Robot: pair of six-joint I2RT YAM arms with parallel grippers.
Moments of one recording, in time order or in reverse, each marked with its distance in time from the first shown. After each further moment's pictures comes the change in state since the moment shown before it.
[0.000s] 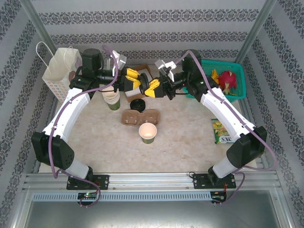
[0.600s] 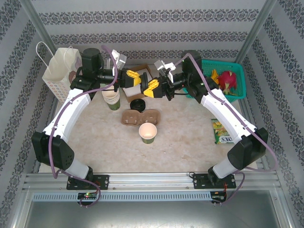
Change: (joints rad) left arm -0.006 -0.003 -0.019 0.097 0.023 -0.051; right arm 0.017 -0.014 -0.006 0.008 0.054 -0.026
